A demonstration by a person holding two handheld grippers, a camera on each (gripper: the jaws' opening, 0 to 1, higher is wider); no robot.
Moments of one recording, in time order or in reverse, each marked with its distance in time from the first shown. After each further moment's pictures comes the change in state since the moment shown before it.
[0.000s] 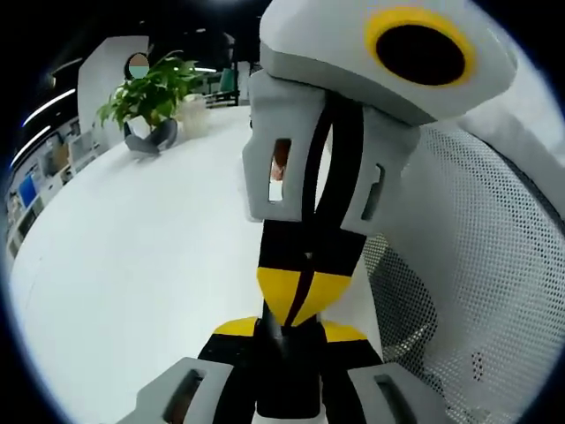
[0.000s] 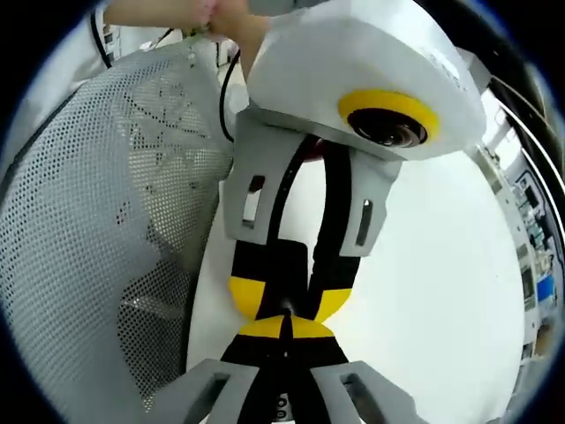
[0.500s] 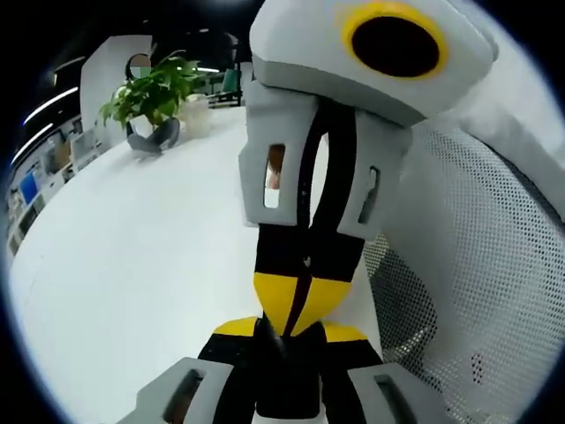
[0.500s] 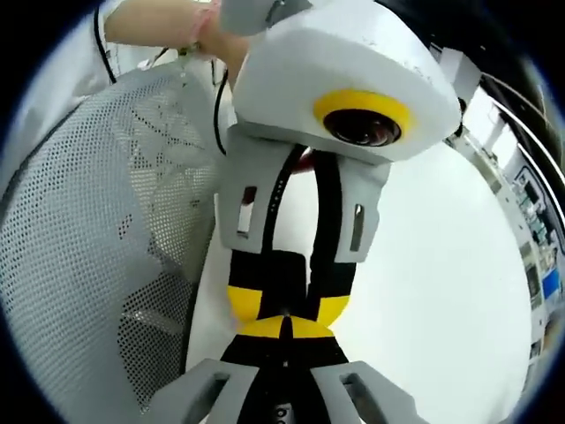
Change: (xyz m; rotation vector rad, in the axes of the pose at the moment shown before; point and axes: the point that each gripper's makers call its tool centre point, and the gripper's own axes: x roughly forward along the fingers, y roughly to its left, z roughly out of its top) left arm 0.000 0.000 0.001 0.000 0.005 0.010; right arm 0.003 0.001 0.006 -0.069 -0.082 -0.001
